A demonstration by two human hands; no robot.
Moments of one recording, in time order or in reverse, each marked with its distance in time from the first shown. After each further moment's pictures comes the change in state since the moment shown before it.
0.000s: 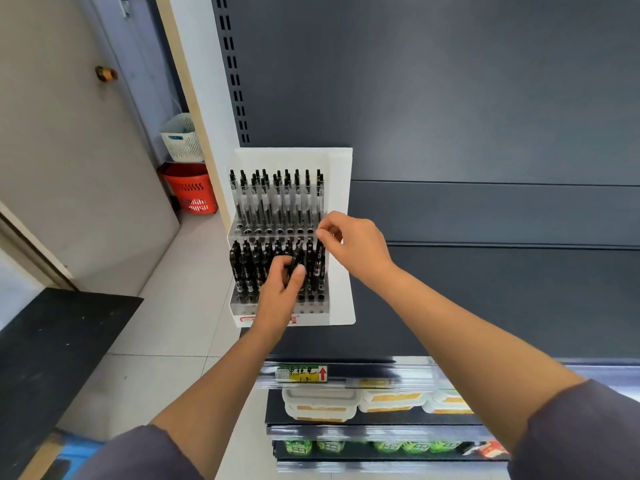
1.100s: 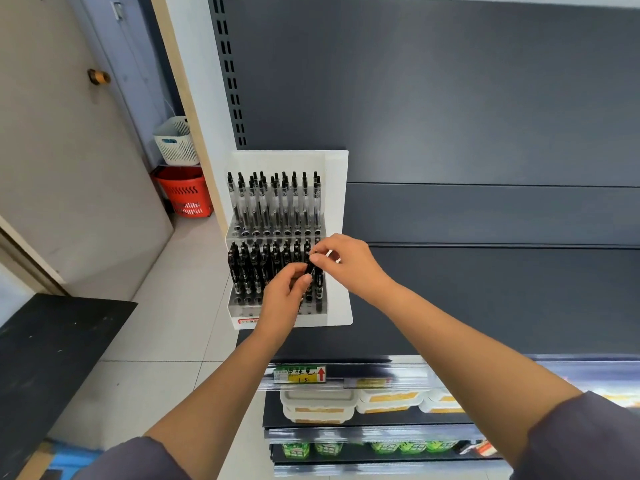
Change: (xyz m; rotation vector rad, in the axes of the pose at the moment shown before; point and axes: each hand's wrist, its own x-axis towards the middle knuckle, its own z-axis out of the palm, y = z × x) left_hand -0.003 0.009 0.005 0.057 -0.034 0.068; right_hand -0.017 0.006 0.012 0.184 -0.155 0.081
